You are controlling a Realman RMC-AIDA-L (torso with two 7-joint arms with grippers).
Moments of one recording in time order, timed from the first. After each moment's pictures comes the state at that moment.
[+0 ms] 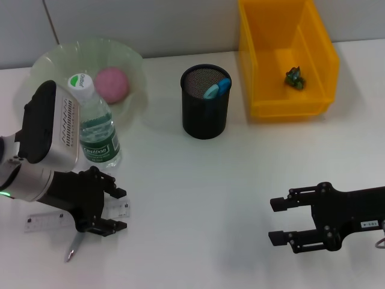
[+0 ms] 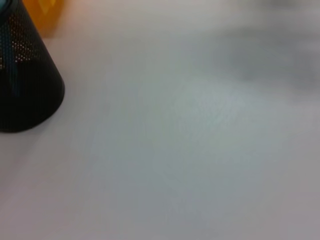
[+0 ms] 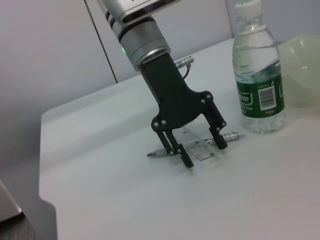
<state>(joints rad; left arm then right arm) -0.62 -2.07 1.22 0.92 2.39 1.43 -1.43 0.33 2.08 -0.84 -0.88 -2.06 -1.74 1.40</state>
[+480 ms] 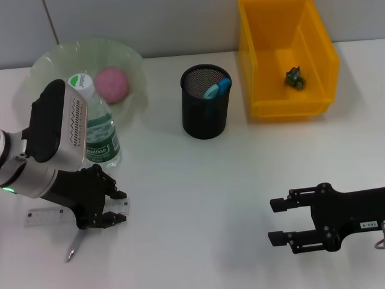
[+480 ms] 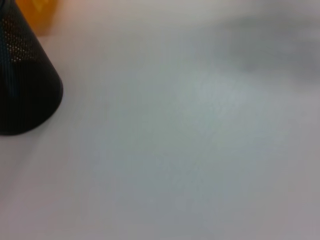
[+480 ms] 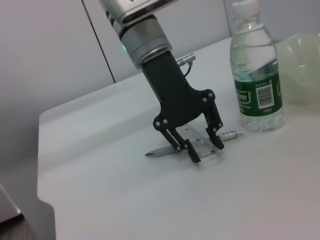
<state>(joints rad) -0.64 -2.07 1.24 0.92 2.42 1.41 -1.43 0.33 2.08 -0.84 -0.87 -2.06 -1.73 1.40</state>
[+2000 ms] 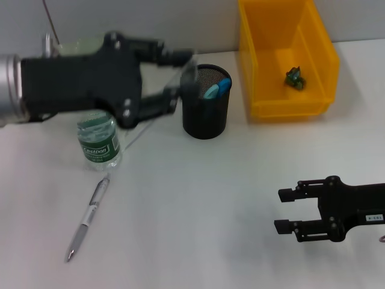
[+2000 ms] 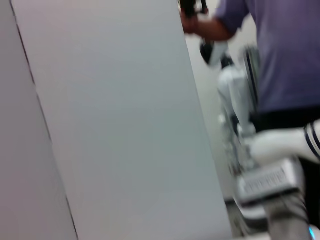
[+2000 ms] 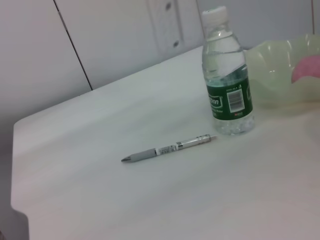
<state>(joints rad) -0.53 -2.07 1.06 1.12 1.59 1.67 -1.36 0.32 2.08 -0.80 -0.87 -2.06 -1.70 1.40</state>
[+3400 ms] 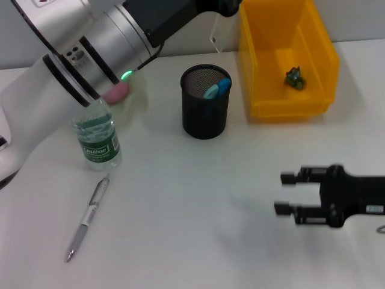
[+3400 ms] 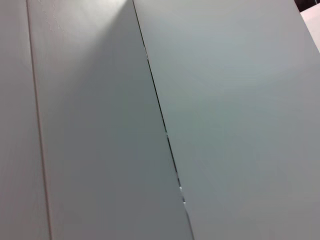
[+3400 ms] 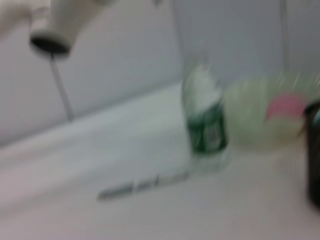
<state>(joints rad) -0.66 -2.08 1.81 0.74 0.34 1.03 -0.57 0.31 2.08 -0.73 -0.81 -1.99 -1.68 1.31</state>
